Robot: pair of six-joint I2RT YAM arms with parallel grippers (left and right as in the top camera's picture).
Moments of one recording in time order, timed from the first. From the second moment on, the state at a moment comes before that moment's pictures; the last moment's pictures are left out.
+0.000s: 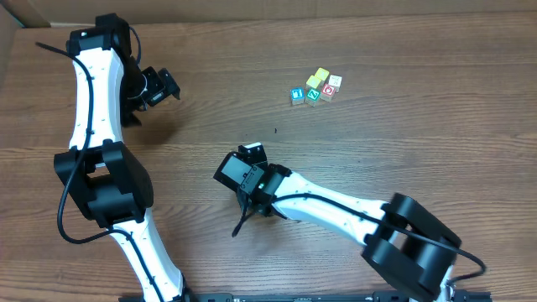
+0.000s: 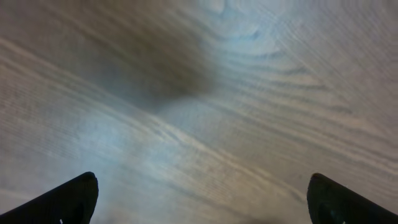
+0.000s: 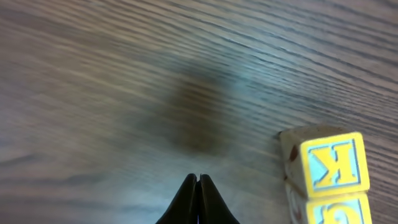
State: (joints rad) left arm 0.19 2.20 2.11 -1.40 0.10 -0.44; right arm 1.01 1.98 1.37 -0.66 0.21 0.71
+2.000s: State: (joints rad) left arm 0.19 2.20 2.11 -1.35 0.10 -0.44; right arm 0.94 2.02 1.37 -0.76 0.27 0.78
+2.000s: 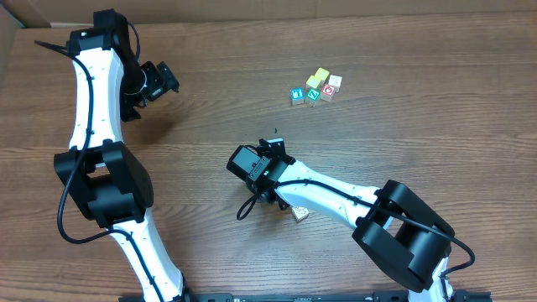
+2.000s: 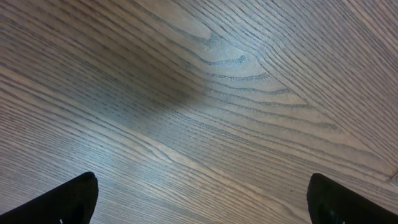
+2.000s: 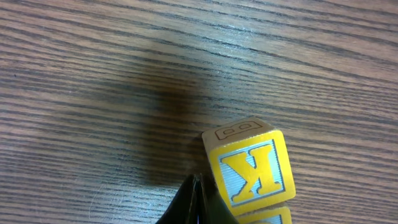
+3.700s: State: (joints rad) left arm 0.19 2.20 2.11 -1.35 0.10 -0.44; right arm 0.83 2.02 1.38 -0.67 0.17 0.77
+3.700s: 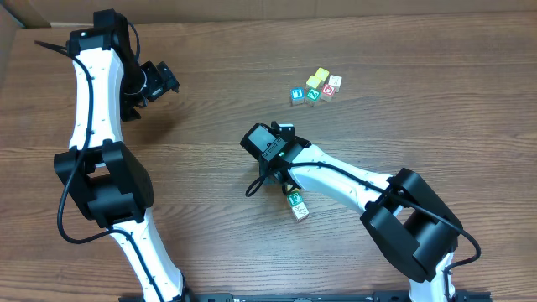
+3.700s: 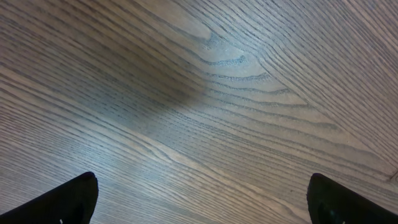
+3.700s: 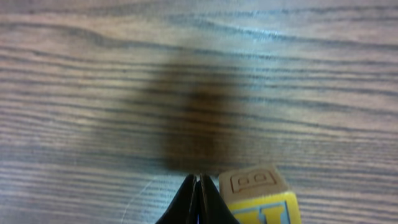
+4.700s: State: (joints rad) left arm 0.19 2.20 2.11 -1.35 0.10 -0.44; right arm 0.62 2.01 1.50 -0.77 -0.08 0.58
